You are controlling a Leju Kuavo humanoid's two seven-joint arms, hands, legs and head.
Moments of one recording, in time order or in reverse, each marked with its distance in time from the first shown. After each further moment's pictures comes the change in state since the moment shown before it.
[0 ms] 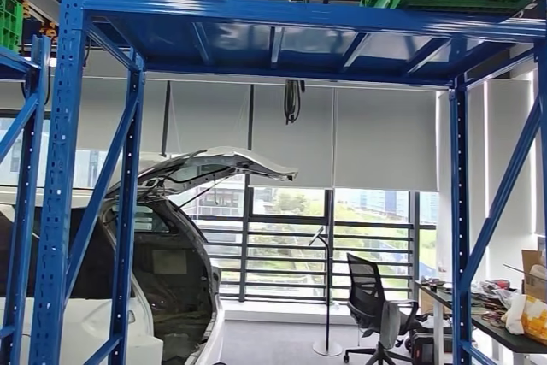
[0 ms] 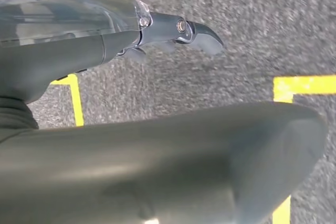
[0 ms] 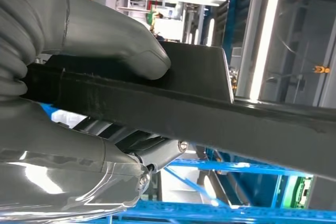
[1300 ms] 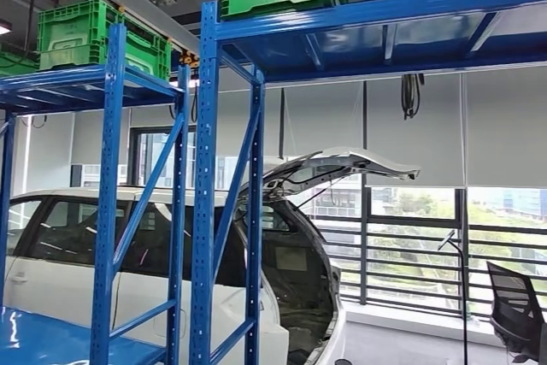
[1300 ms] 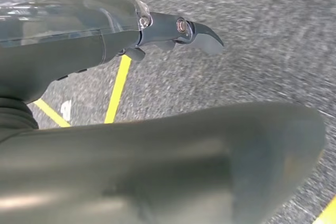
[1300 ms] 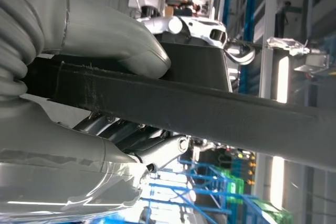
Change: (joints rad) left arm 0.008 0.000 0.060 0.000 0.031 0.026 0.091; right arm -0.006 -0.063 0.009 0.033 0.059 0.011 -0.003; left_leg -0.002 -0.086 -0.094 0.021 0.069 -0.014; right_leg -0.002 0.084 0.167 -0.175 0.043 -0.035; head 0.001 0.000
